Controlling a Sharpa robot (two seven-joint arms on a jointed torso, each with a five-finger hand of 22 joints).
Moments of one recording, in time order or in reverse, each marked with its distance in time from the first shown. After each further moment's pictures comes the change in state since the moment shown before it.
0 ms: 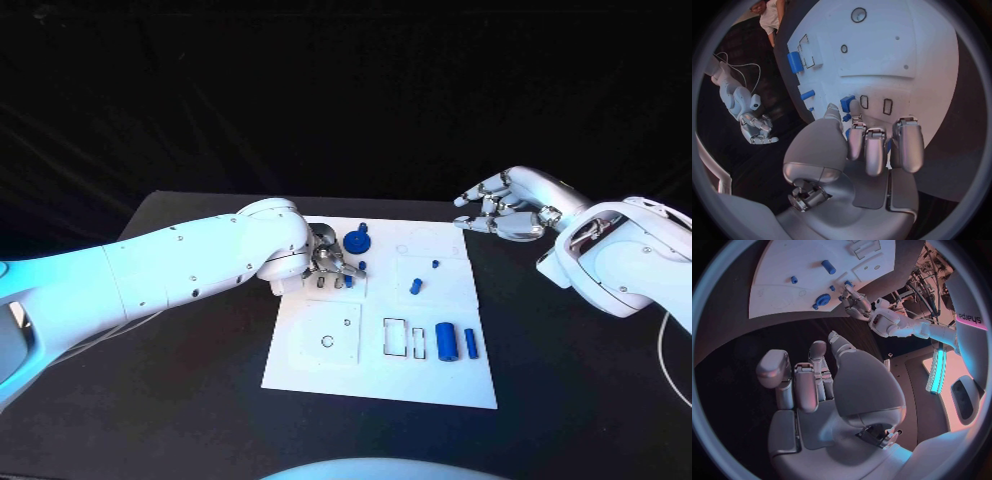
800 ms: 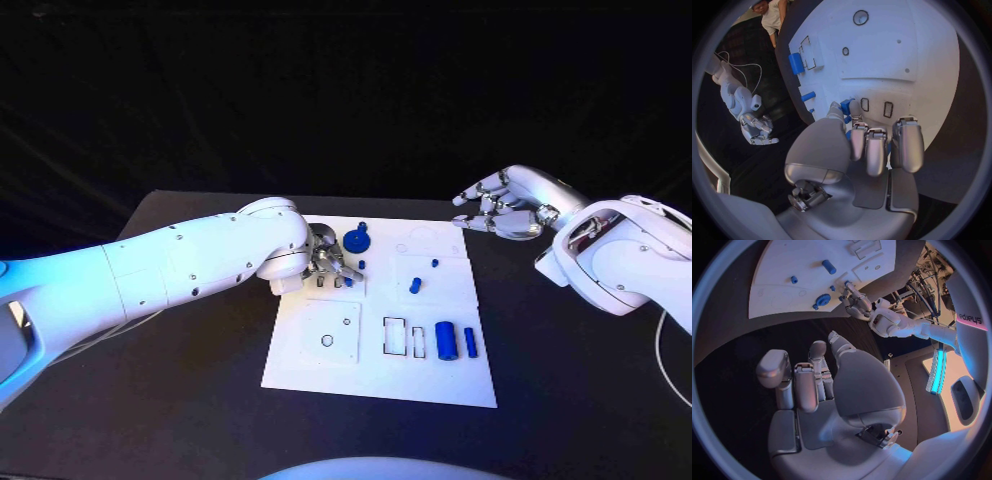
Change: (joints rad) left arm 0.000 0.002 0.000 -0.004 0.013 0.014 -0.001; left_hand 0.102 0.025 0.058 -0.033 0.004 -0.007 -0.007 0.000 0.034 -0.006 0.006 0.000 0.078 0.002 -0.005 0.000 0.001 0.000 -0.002 -0.002 0.000 0.000; right arm 0.000 0.006 0.000 -0.005 -0.003 0.001 -0.001; right_hand 0.000 0.000 0.000 0.000 0.000 0.000 0.000 0.000 0.000 0.001 0.001 0.000 -0.002 0.000 0.000 0.000 -0.002 0.000 -0.004 -0.004 -0.005 -0.003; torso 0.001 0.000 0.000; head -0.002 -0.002
